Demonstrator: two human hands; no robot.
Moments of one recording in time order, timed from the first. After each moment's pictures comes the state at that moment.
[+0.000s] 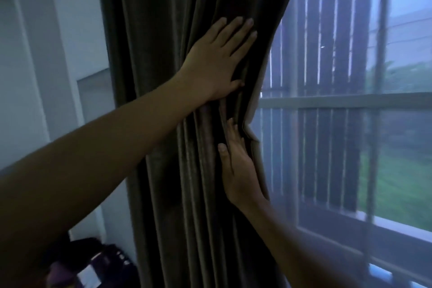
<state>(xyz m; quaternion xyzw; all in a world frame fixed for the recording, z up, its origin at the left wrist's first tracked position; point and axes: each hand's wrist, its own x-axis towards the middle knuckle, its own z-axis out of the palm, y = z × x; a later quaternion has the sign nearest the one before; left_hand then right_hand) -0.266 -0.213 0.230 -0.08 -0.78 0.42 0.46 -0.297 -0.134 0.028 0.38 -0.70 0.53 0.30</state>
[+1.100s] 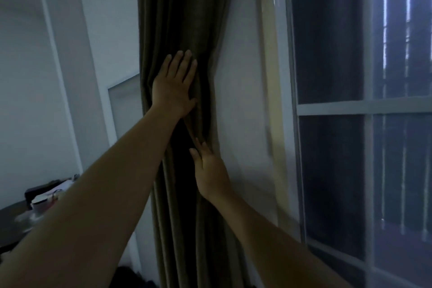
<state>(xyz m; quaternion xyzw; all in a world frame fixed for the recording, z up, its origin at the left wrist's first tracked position) -0.413 -0.591 0.217 0.15 -0.81 0.41 0.39 -0.435 -0.501 0.044 0.37 -0.75 0.53 0.17</state>
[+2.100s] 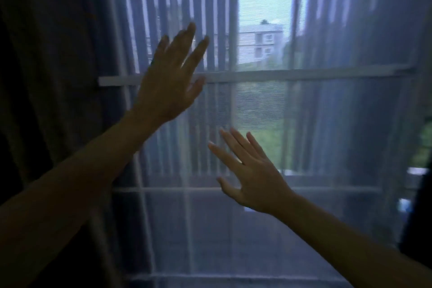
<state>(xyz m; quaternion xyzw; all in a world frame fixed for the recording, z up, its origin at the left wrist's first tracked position) -0.335 -0.213 0.144 -0.38 -0.71 0.00 0.59 -0.243 -0.028 -0.014 0.21 -0.88 -0.02 0.43</state>
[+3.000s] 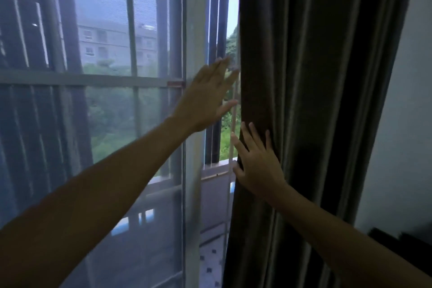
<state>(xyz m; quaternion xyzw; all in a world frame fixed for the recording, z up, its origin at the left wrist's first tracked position) -0.179 0.185 0.125 -0.61 -0.62 -0.15 0.47 -0.033 0.280 -0.004 -0.26 -0.89 -0.20 0.33</state>
